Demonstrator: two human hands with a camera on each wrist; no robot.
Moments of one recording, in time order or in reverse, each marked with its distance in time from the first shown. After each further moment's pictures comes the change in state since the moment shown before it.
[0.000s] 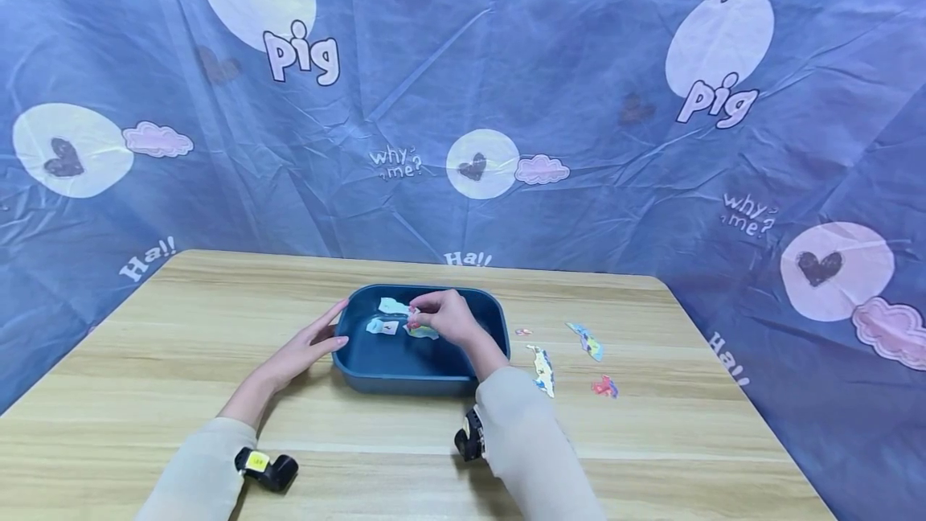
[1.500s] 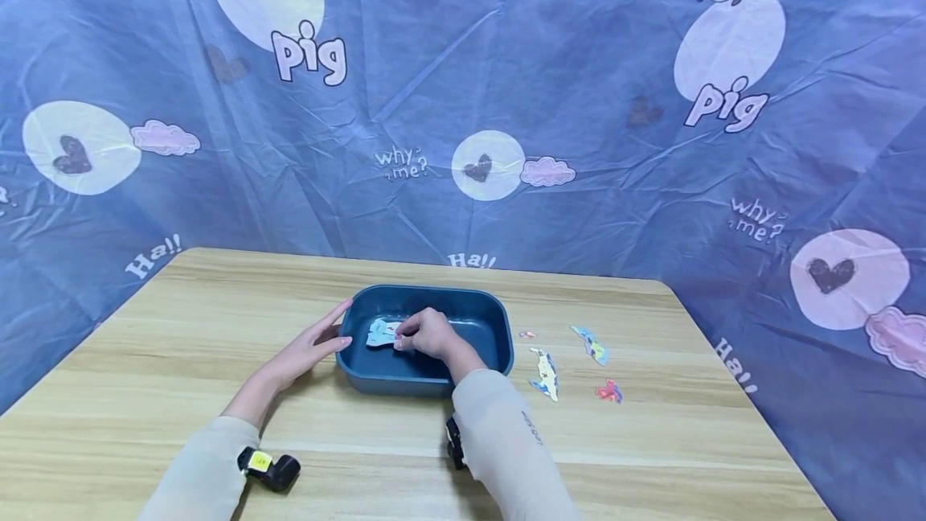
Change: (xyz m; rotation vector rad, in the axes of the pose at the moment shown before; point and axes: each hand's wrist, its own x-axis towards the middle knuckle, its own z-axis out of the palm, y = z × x) left_hand 0.000 0.000 0.000 -0.019 -0.020 -0.007; right_hand 0.010 0.011 0.030 -0.296 -0.168 0.096
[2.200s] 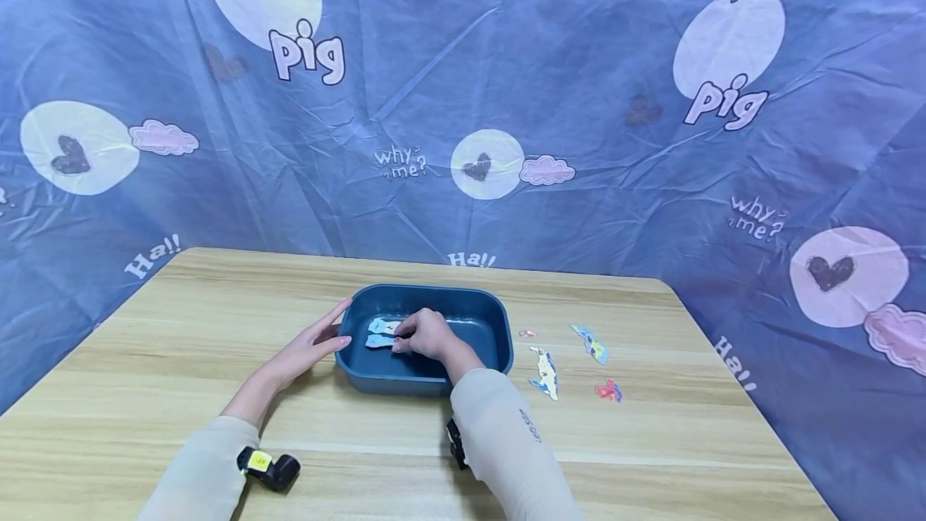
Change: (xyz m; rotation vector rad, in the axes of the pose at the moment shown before) left_hand 0.001 -0.003 0.000 0.013 0.014 0.013; right_hand 0.000 -0.003 0.002 -0.047 -0.014 -0.036
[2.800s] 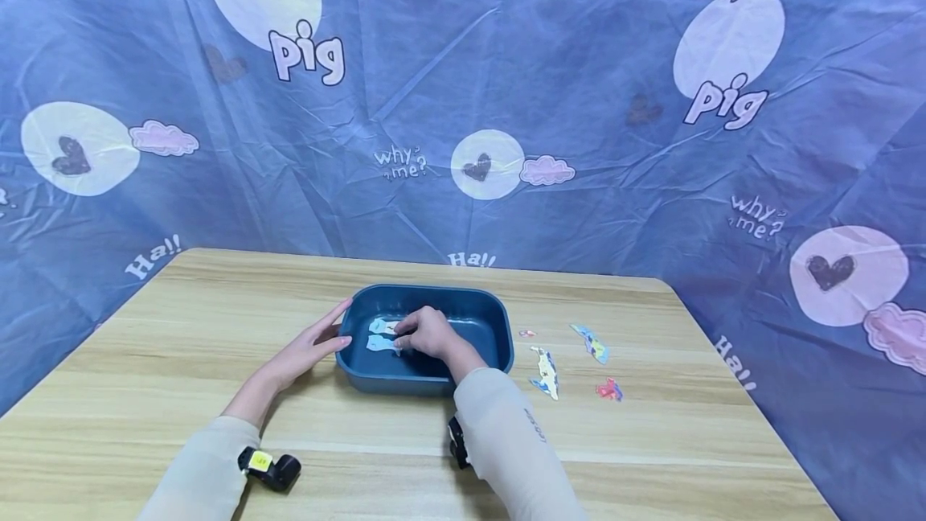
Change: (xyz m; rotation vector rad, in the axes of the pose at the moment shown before) left_hand -0.001 0.002 0.000 -0.014 -0.012 0.011; right_hand -0.001 0.000 -0.003 0.004 0.022 -0.029
